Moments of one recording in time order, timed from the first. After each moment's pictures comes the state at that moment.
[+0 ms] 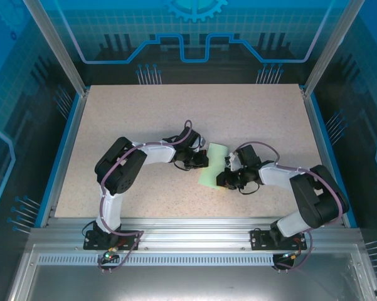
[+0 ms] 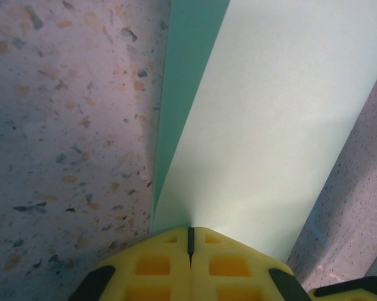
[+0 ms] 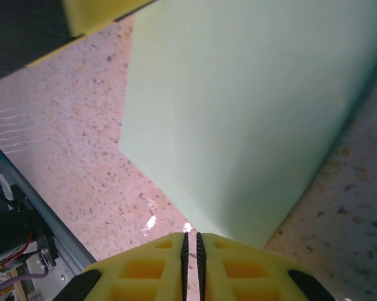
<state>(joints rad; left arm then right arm) -0.62 2.04 1.20 -0.18 0.45 -0.71 0.40 1.49 0.57 -0.20 -0.63 0.58</state>
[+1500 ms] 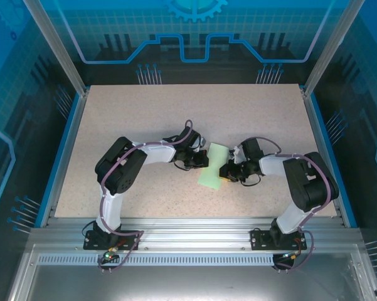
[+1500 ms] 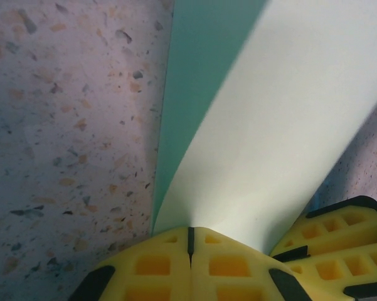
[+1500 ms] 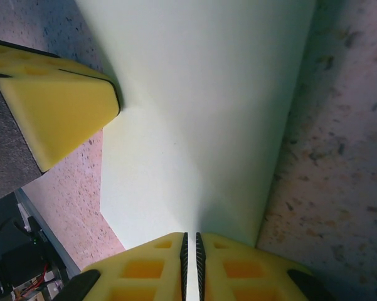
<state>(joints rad) -0.62 2.04 1.21 -0.19 0.45 -0.69 0.28 1.66 0.66 -0.16 -0.68 0.55</state>
